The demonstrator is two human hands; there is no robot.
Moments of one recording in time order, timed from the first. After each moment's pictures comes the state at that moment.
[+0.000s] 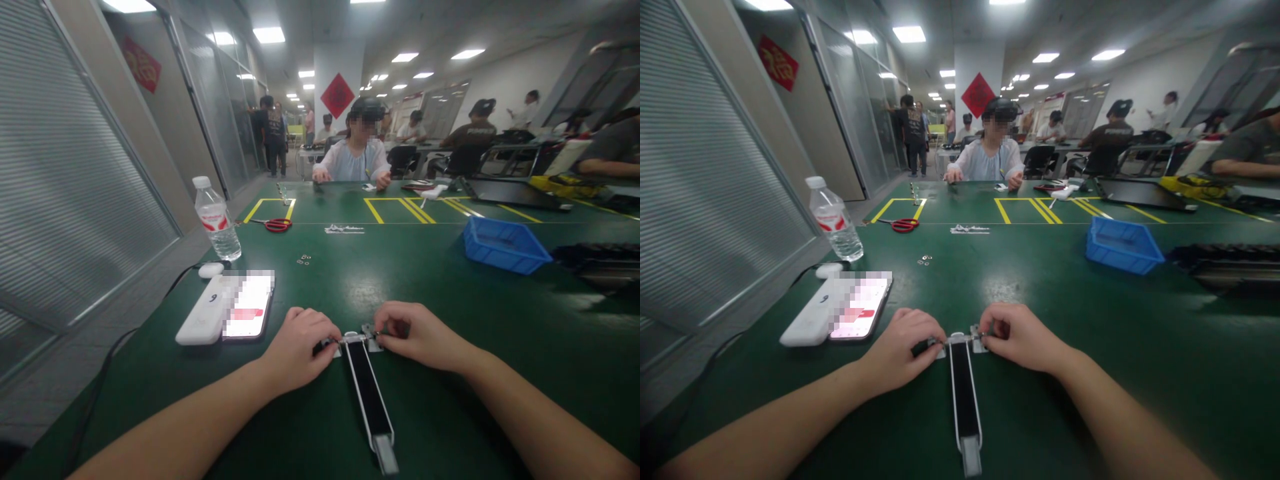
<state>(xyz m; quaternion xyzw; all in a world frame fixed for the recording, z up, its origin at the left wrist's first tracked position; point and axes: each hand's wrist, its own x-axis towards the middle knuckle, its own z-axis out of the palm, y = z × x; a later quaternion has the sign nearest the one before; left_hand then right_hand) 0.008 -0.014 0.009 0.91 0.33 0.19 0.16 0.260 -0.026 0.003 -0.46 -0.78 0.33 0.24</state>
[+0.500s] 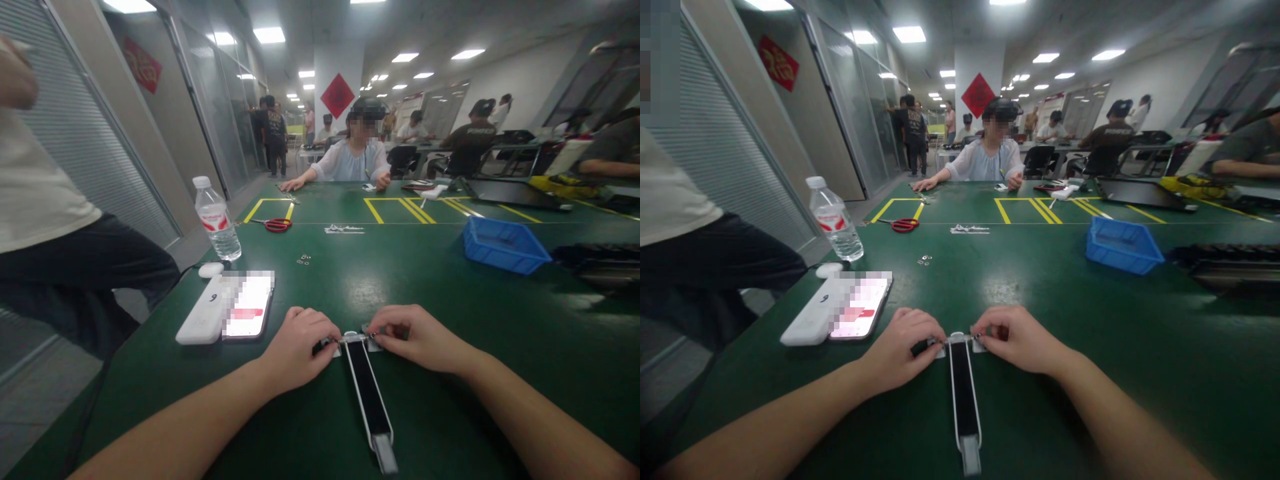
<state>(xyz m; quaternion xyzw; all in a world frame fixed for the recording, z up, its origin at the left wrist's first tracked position) 0.007 -0.014 0.007 0.91 0.32 0.19 0.17 0.255 -0.029 0.009 -0.43 -0.80 0.35 0.25</state>
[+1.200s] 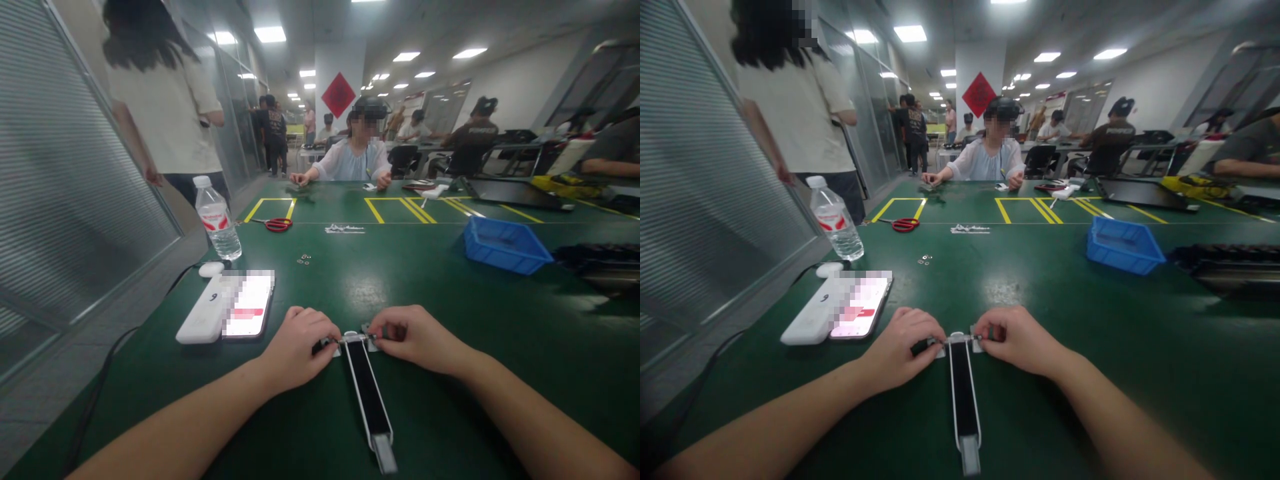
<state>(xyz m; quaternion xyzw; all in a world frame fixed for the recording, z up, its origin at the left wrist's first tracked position) 0.007 -0.013 0.009 0.91 0.33 0.19 0.17 0.255 -0.029 0.001 -0.47 -0.79 0.32 0.23</state>
